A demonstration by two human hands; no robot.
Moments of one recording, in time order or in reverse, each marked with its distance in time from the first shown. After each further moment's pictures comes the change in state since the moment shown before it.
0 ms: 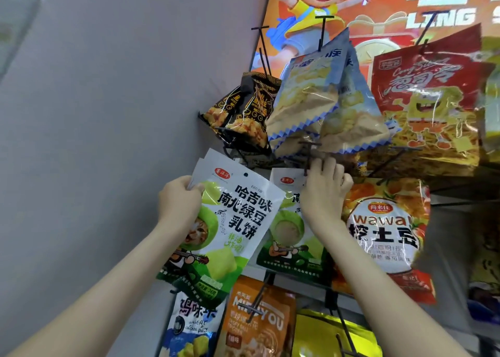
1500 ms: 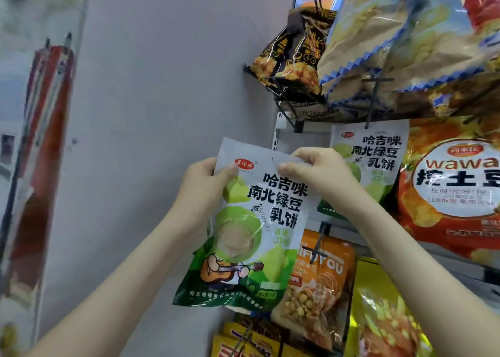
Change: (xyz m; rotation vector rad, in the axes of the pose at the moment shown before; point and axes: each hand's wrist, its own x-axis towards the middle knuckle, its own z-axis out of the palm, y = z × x) left_hand -0.055 -0.015 -0.071 -0.300 -0.194 -0.182; right_hand -0.057 -0.082 -0.060 1.067 -0.739 0.070
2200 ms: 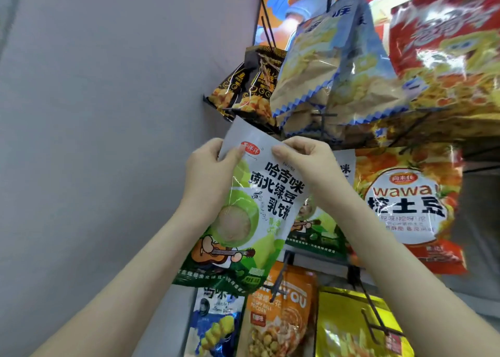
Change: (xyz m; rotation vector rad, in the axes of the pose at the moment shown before) left_hand 0.034 0.047 0.080 0.045 -0.030 0.372; right_hand 0.024 -0.010 -0.062 0.287 0.173 -0.007
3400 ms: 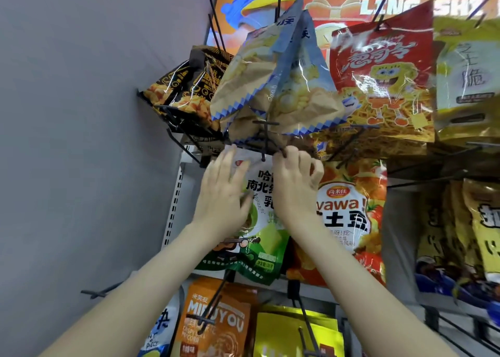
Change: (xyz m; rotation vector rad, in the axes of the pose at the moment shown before) left_hand 0.023 -0.097 0.129 0.746 -0.082 0.650; right_hand 0.027 0.093 -0.062 -1.541 0.659 -0.534
